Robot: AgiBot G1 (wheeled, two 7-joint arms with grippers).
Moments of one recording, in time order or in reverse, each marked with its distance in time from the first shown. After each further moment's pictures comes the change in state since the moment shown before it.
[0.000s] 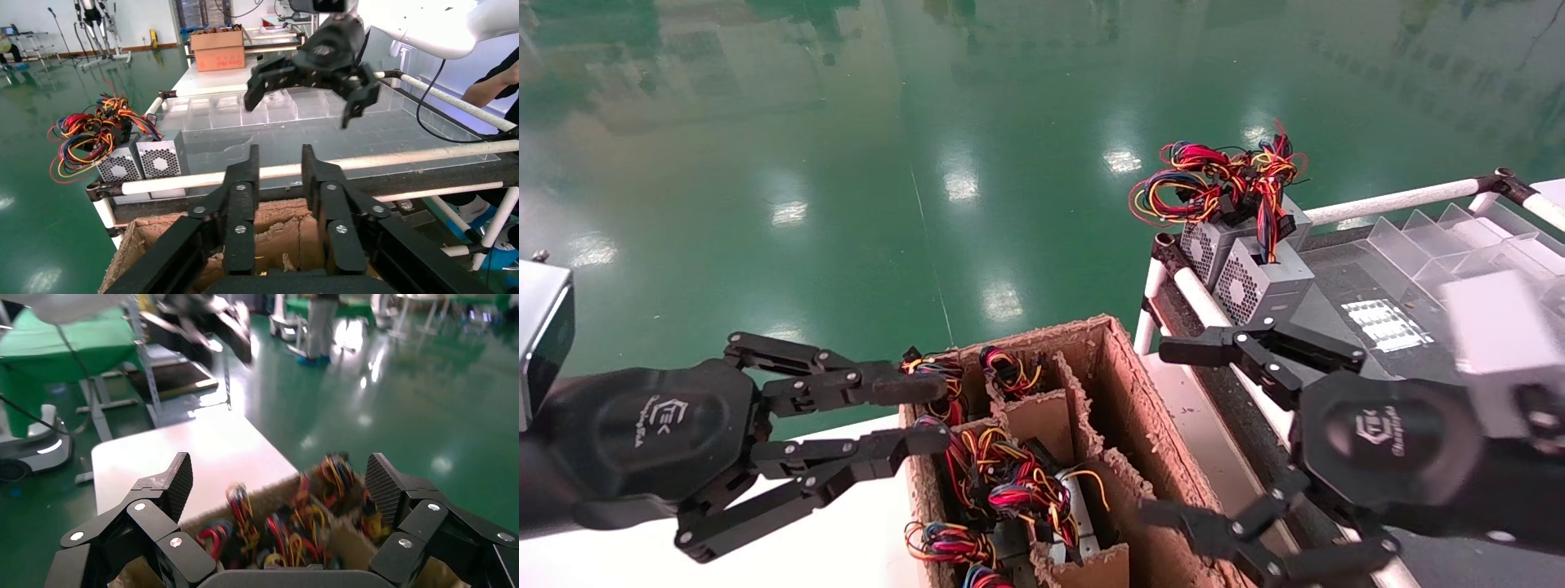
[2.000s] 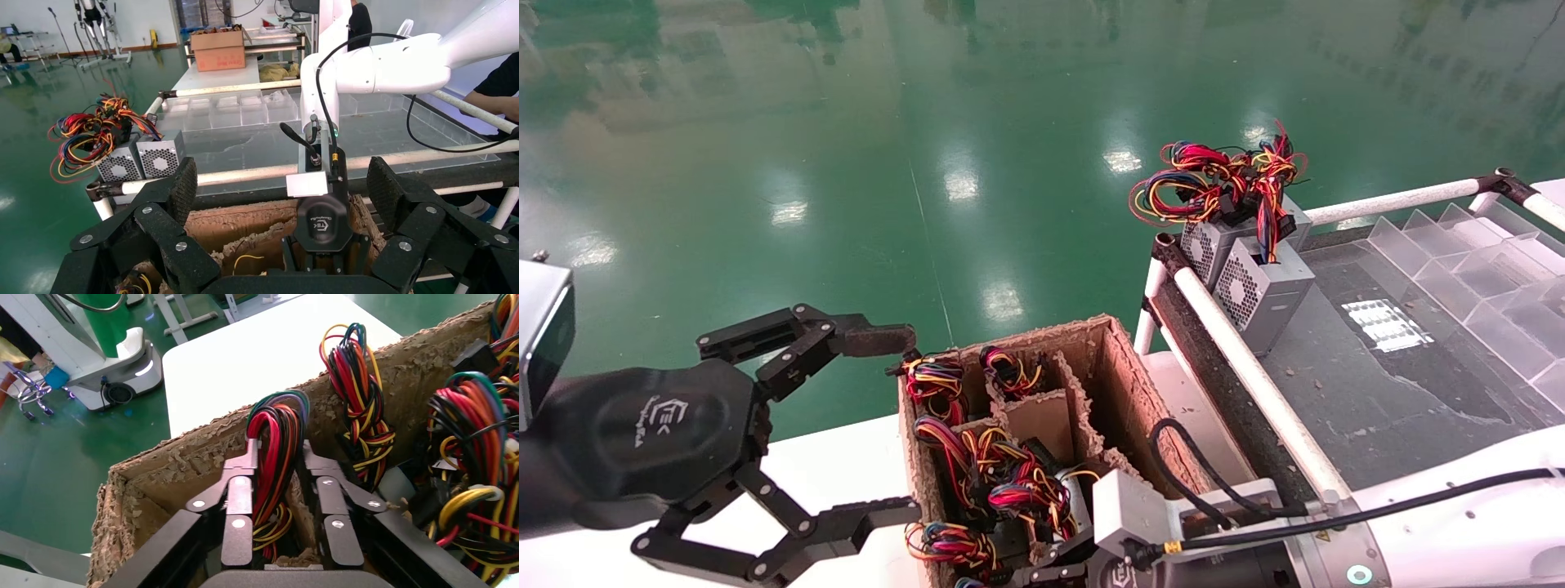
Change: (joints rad) left arm 0.000 0.000 0.000 0.000 0.000 0.000 0.000; right arm 0.109 -0.370 -0.342 -0.330 -0.342 -0.058 -0.081
